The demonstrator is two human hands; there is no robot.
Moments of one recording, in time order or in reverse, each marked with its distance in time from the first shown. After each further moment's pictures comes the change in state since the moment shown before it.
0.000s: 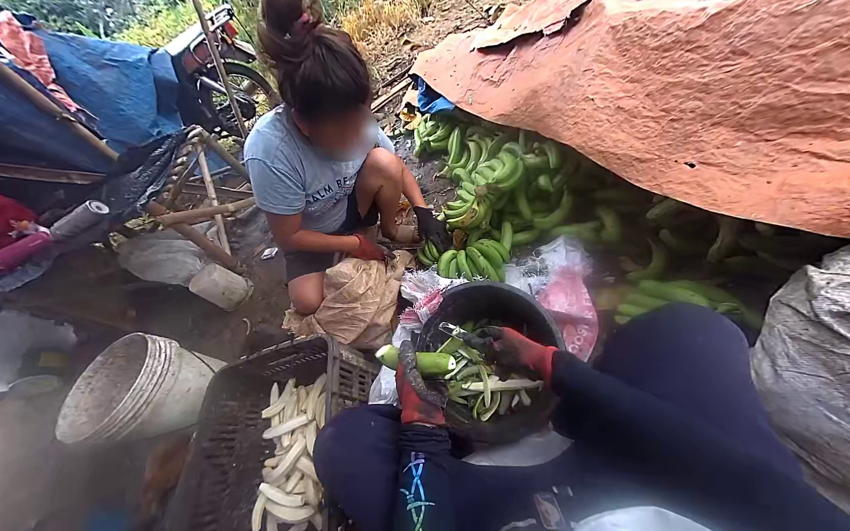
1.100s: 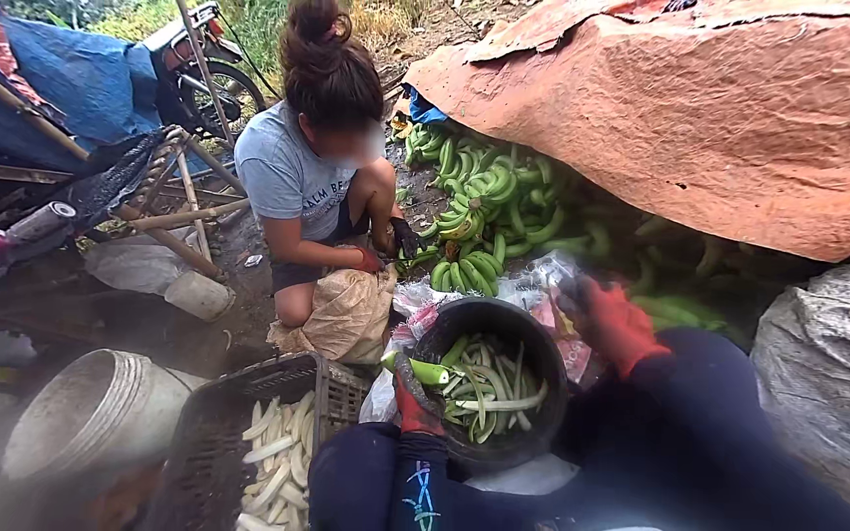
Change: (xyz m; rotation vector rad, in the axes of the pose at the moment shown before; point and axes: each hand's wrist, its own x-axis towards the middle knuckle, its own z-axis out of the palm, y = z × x) left_hand 0.020 -0.002 0.019 -0.022 0.082 -0.111; right_hand -0.060 -0.015 -0.100 -0.677 0.726 0.106
